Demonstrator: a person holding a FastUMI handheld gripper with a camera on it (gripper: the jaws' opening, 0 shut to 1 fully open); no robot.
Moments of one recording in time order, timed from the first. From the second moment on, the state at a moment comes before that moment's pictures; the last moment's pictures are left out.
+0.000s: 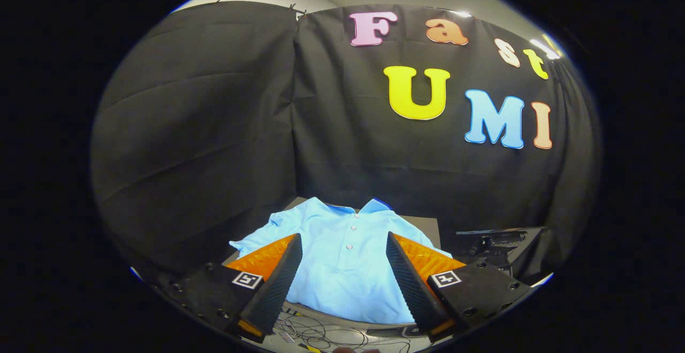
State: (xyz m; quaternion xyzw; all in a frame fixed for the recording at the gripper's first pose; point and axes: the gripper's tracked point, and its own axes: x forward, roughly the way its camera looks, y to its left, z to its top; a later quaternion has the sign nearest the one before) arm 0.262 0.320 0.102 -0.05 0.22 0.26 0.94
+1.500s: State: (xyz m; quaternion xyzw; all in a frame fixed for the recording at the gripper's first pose) arm 0.308 0.339 -0.025 -0.05 0.35 0.23 0.91
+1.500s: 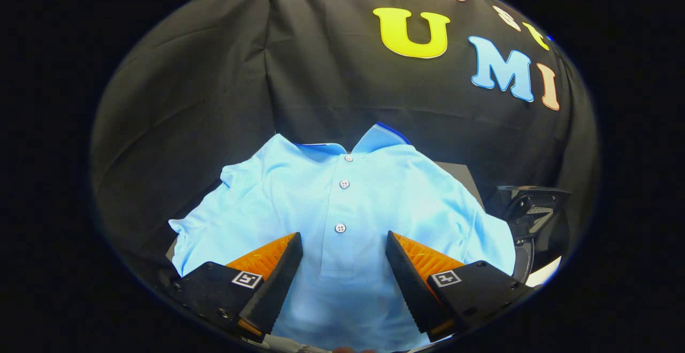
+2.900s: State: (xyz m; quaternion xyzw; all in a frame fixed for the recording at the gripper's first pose) arm 0.301 0.348 -0.007 0.03 0.34 0.29 0.89
